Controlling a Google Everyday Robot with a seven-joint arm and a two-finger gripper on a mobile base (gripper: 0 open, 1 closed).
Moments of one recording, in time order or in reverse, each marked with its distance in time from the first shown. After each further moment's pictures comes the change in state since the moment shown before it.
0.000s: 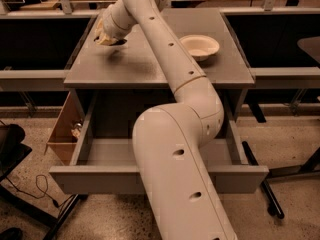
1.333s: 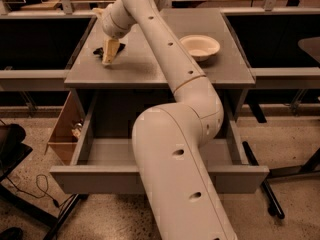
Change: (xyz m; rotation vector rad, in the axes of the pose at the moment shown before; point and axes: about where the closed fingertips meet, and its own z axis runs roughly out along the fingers) arm -0.002 -0.001 0.001 0.001 0.000 -0.006
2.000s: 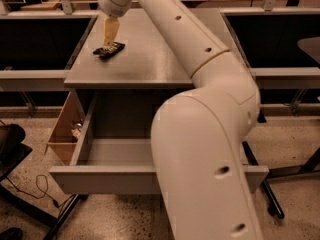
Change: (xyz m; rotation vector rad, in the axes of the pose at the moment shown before) arm -0.032 -0.025 -0.083 0.078 0.160 0.011
